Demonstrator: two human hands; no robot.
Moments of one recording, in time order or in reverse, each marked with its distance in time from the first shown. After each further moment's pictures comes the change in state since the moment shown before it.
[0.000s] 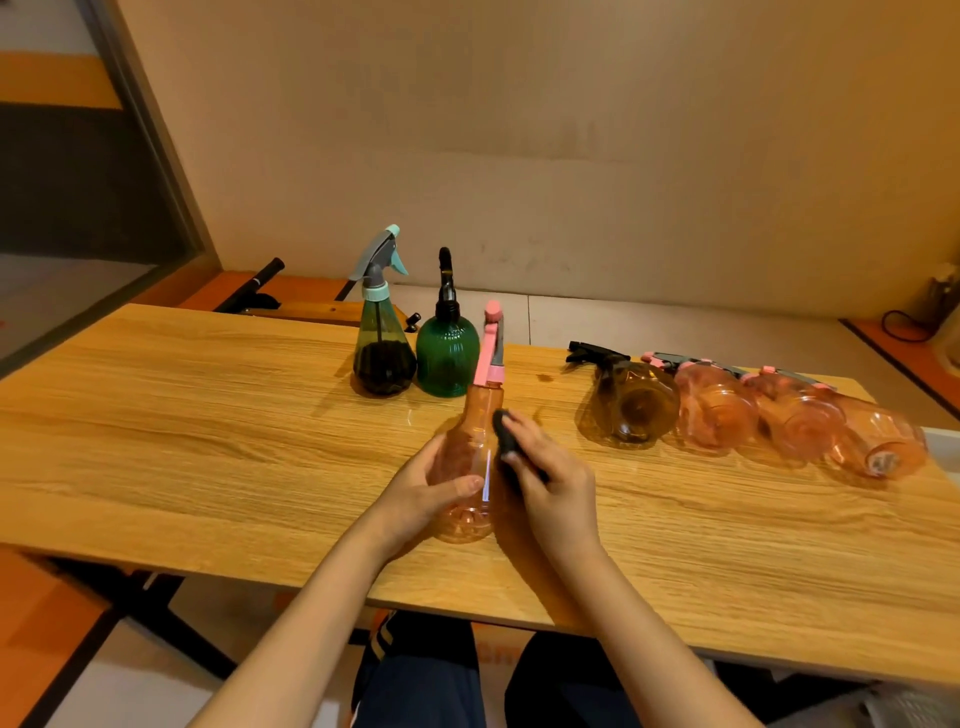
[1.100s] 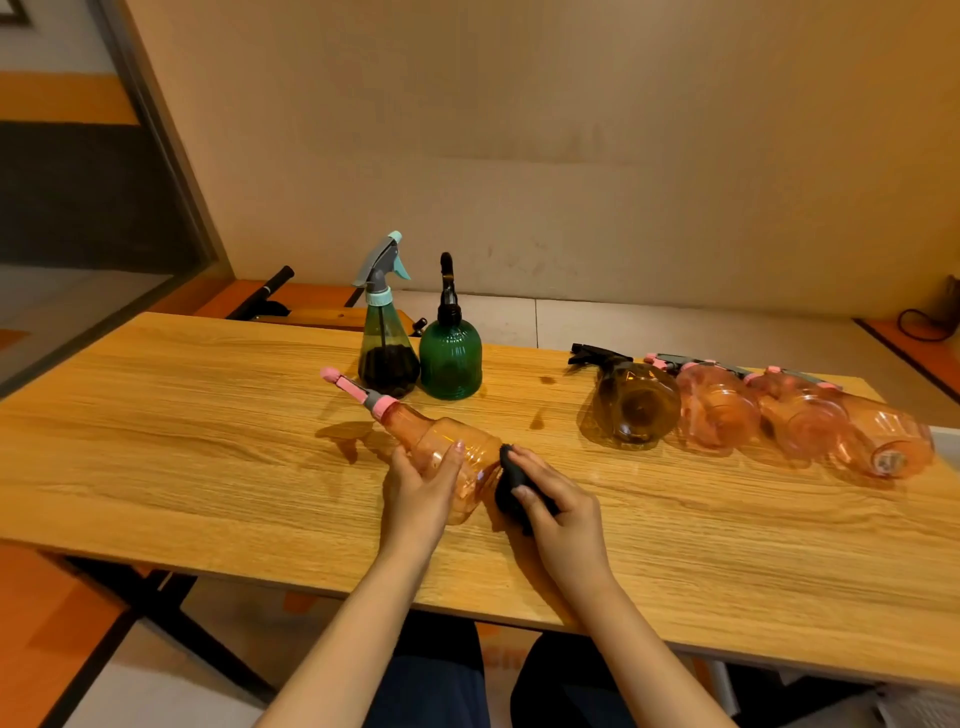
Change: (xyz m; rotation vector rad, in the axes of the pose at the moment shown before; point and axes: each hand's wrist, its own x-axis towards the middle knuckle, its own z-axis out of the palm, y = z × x) left_hand -0.001 -0.008 0.021 0.105 0.605 -0.131; right_hand -0.029 0.005 -0.010 0.119 -0.105 0.225
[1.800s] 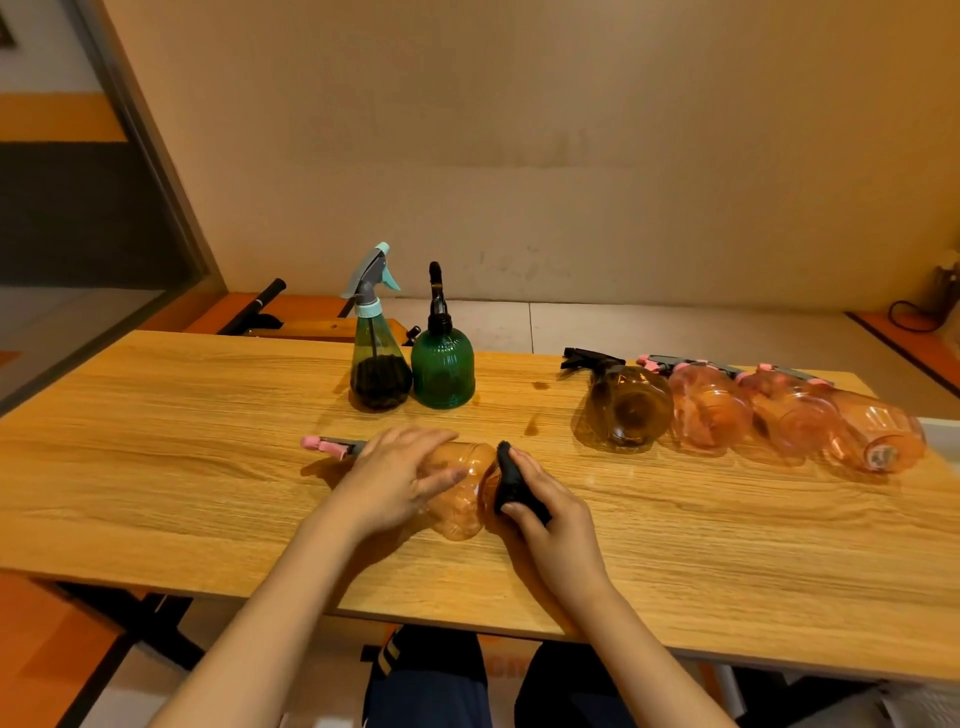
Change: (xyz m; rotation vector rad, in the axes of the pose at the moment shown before) left_hand 0.019 0.052 -0.040 1.159 -0.435 0.553; right_hand 0.002 -0.002 -0.002 -0.065 -0.083 0.046
